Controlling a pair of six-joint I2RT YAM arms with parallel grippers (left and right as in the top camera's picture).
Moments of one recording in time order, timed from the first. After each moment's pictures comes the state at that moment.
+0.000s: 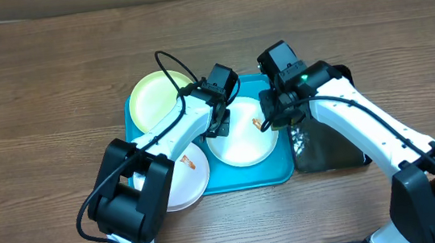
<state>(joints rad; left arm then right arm) -0.52 1.98 1.32 -0.77 -0.18 -0.36 0.47 1.73 1.30 -0.81 0.03 0.29</state>
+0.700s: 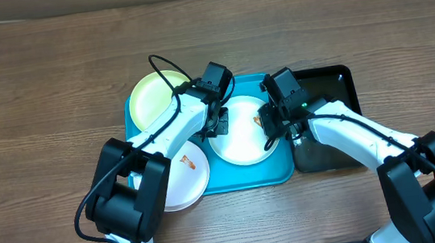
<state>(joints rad) -0.50 1.98 1.32 -0.77 -0.09 -0.39 0.47 1.73 1.00 -0.41 -0.01 0.28</state>
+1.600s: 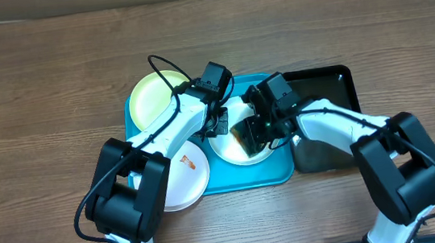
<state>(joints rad) -0.50 1.98 1.32 -0.77 -0.08 -0.39 0.46 1.88 1.02 -0.33 -0.54 0.30</state>
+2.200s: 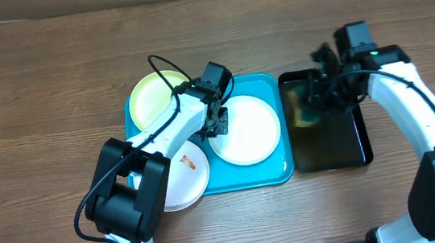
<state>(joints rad) -0.50 1.98 1.32 -0.77 -0.08 -0.39 0.07 1.70 1.27 -0.93 -0.43 0.23</state>
